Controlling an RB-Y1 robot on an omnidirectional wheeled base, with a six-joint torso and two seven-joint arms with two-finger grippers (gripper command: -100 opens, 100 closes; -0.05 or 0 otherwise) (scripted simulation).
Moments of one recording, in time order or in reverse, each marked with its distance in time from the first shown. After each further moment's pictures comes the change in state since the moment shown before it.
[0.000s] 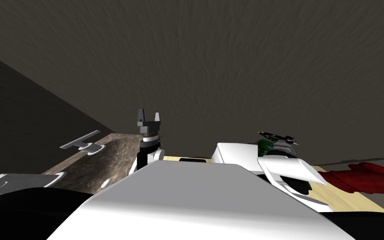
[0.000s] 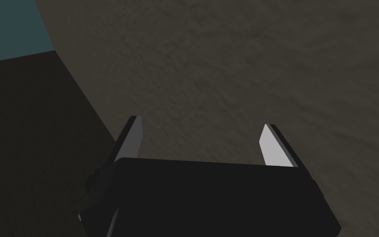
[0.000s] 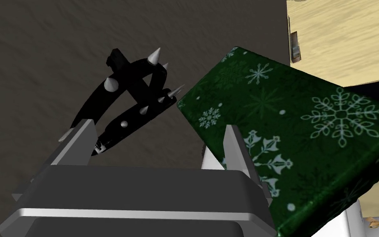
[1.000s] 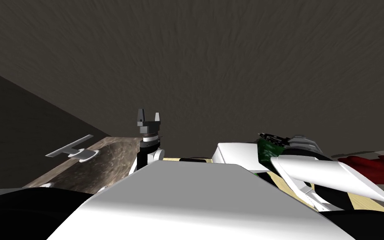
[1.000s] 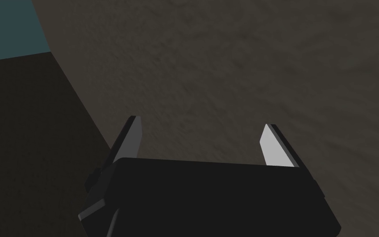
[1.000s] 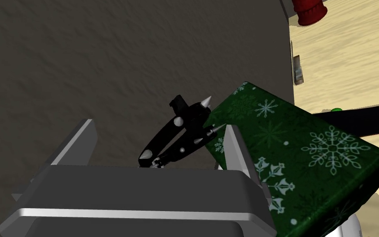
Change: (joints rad) left arm 0.000 0.000 0.000 0.000 0.000 0.000 0.000; right arm 0.074 -0.129 -0.109 -0.195 -0.119 -0.136 0.051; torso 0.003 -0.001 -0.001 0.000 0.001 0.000
